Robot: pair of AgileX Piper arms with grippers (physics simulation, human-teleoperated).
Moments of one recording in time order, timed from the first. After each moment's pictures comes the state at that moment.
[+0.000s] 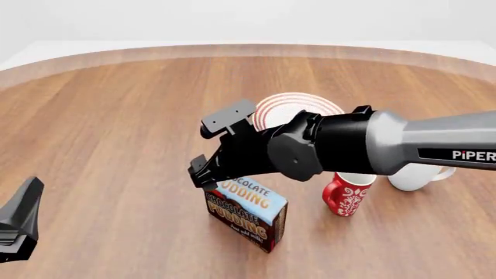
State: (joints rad) left arm 0.00 0.00 0.00 0.00 0.00; right arm 0.88 1.74 -1.10 0.16 0.13
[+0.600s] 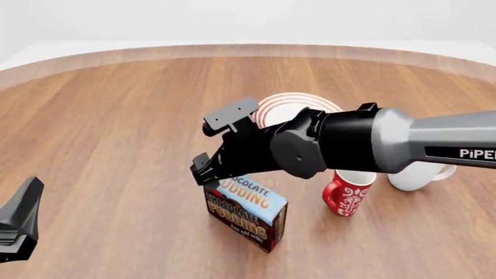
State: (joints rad) left arm 0.00 0.00 0.00 0.00 0.00; right arm 0.87 1.73 -1.09 0.18 0.12
